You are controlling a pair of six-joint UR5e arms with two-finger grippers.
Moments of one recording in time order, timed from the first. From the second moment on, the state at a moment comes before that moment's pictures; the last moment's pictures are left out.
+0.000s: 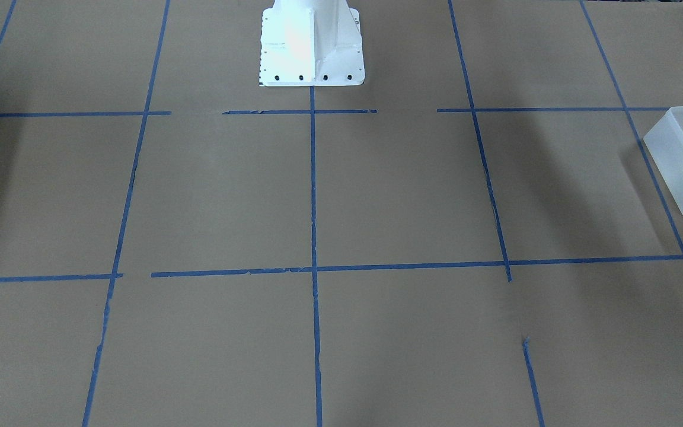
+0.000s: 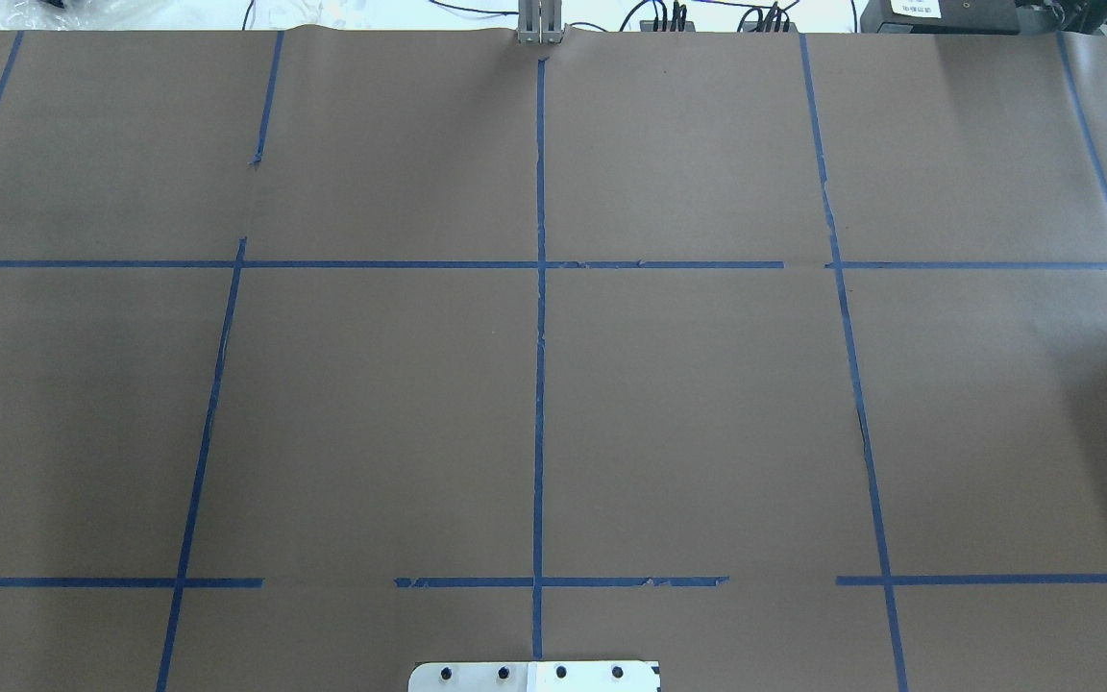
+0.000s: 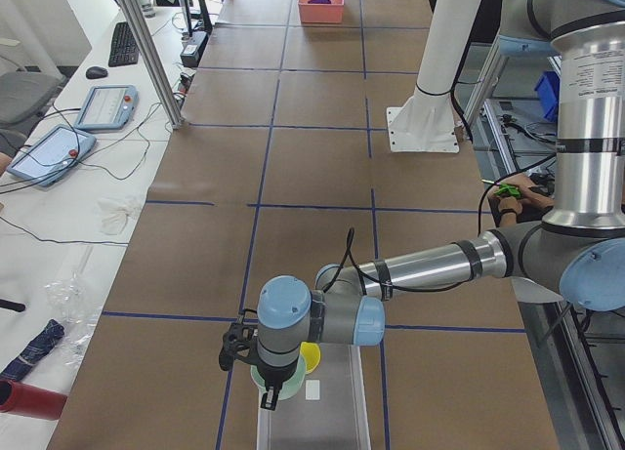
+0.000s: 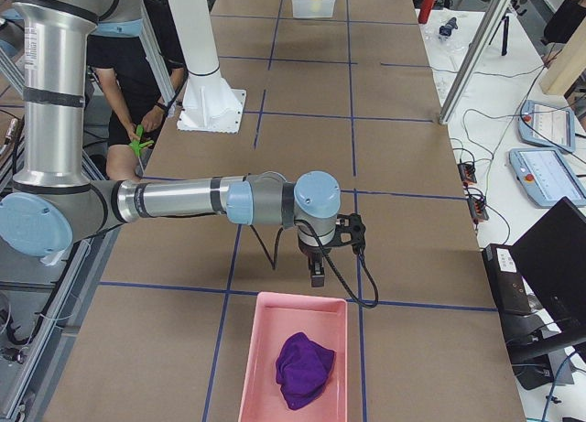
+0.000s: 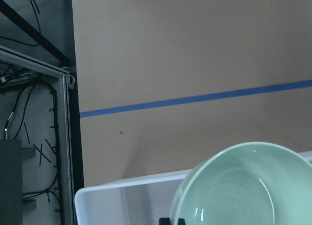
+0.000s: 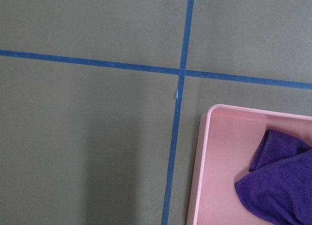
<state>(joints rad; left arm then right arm) -1.69 -1.48 -1.41 -1.89 -2.09 0.19 1.60 -1.69 1.81 -1.66 2.37 -0.10</state>
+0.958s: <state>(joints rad) -1.73 -1.44 -1.41 -1.89 -2.05 0.24 1.60 -1.68 1.81 -1.66 2.37 -0.10</state>
